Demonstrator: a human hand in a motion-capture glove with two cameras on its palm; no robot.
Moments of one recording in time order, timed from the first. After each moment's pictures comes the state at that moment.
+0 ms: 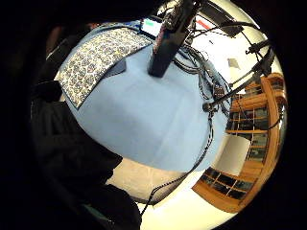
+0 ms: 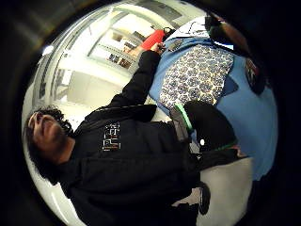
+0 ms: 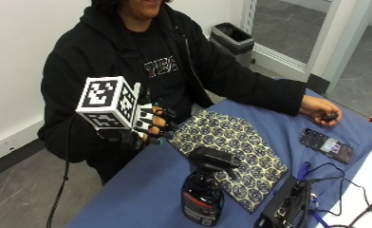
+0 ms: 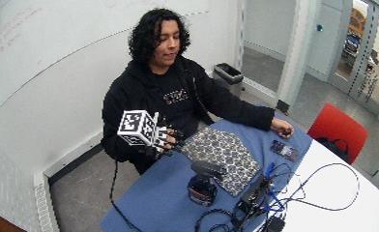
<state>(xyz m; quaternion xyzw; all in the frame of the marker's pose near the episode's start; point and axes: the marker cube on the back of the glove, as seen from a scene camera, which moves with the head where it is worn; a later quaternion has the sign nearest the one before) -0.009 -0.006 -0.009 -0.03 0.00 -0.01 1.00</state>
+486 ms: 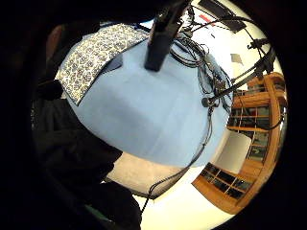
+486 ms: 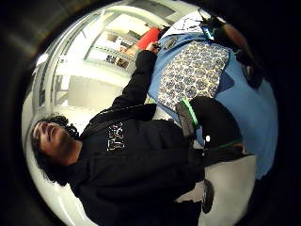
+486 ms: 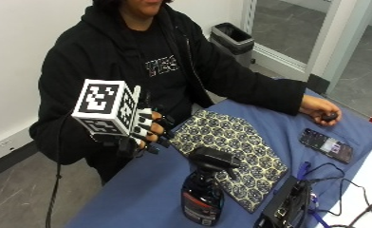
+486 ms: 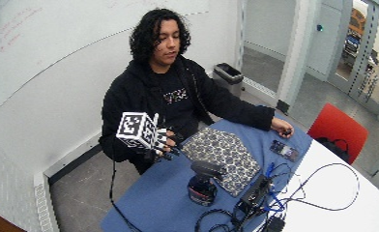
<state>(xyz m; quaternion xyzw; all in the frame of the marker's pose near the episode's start) 0.006 -0.036 -0.019 -0.04 -0.01 0.03 1.00</state>
